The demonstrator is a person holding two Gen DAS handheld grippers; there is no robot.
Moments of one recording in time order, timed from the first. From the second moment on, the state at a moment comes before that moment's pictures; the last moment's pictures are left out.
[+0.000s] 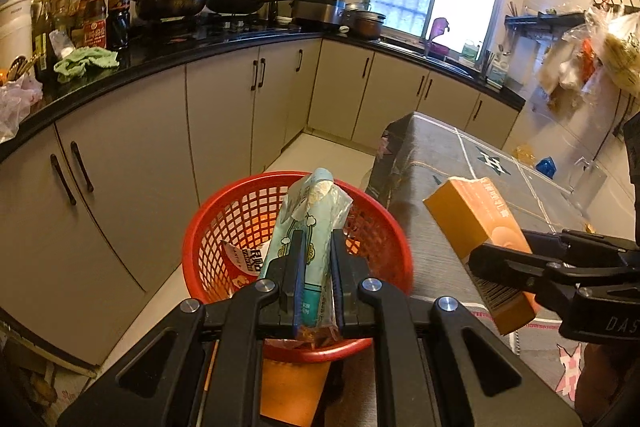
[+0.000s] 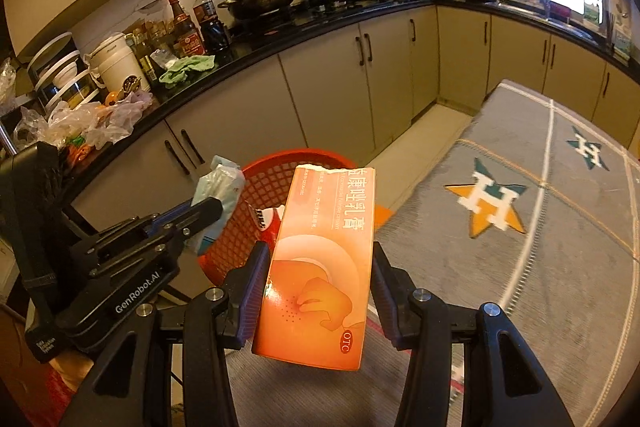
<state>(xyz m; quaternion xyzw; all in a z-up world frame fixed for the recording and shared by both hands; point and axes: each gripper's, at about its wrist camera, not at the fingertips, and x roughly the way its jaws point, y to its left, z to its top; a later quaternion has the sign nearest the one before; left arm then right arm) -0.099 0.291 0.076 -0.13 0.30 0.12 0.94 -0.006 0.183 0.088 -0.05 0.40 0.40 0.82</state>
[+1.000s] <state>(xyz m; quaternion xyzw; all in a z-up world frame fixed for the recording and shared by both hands) -0.080 0.325 0.044 -0.17 0.33 0.12 0.92 0.044 0.230 0.050 0.00 0.46 0.41 0.79</state>
